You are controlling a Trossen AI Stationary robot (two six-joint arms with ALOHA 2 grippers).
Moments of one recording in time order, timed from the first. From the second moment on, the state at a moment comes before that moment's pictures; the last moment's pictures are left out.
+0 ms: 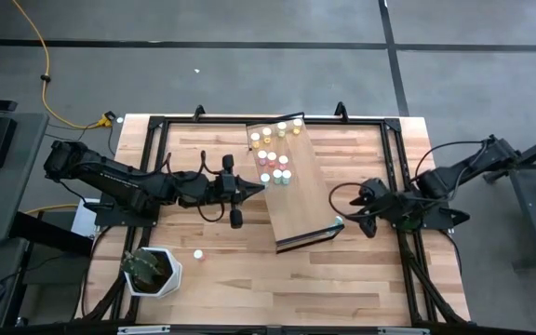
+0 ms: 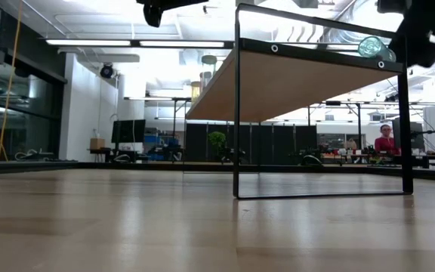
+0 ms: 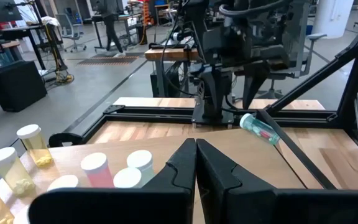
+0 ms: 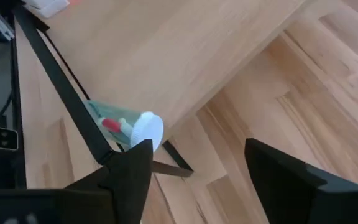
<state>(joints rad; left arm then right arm) -0.08 1.26 0.80 0.32 -0.40 0.03 0.46 0.79 0.72 -0.79 0.37 0.86</state>
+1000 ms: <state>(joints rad) -0.08 1.26 0.80 0.30 -0.40 0.03 0.60 0.47 0.28 -0.12 0.64 0.43</state>
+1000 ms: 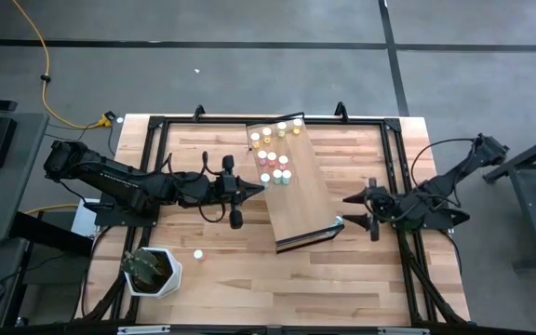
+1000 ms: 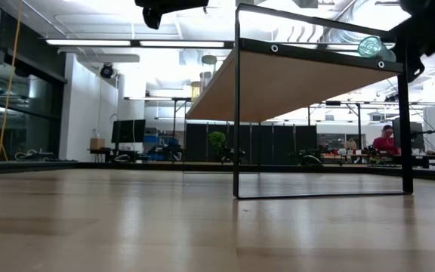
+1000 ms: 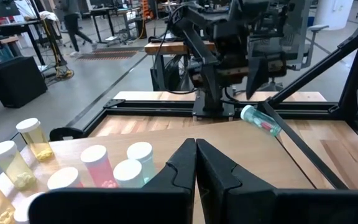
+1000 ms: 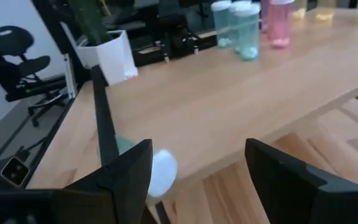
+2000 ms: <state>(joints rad) -0.08 1.26 0.80 0.30 -0.40 0.03 0.66 0.46 0.23 0.28 0.59 0.25</state>
